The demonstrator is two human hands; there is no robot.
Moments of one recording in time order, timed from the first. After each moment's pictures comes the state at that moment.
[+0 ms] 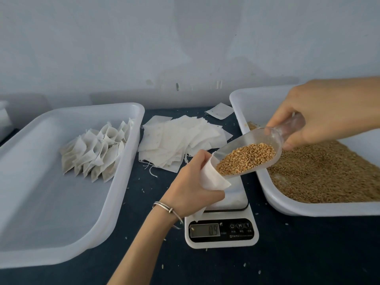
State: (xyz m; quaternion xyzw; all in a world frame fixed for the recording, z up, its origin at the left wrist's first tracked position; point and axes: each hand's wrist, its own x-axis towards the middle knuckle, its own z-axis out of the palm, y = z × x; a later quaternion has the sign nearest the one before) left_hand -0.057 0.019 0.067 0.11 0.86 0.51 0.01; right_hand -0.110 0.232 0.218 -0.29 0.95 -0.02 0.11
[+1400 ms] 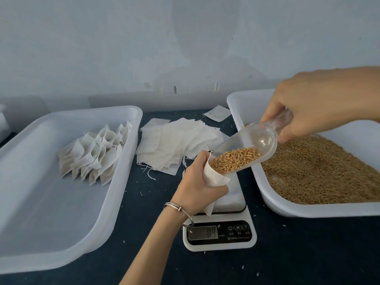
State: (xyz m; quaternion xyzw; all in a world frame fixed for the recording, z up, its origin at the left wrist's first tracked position) left_hand -0.071 0.034 0.048 0.10 0.82 0.56 -0.02; right_hand -0.161 0.256 0.192 -0.25 0.96 0.07 0.07
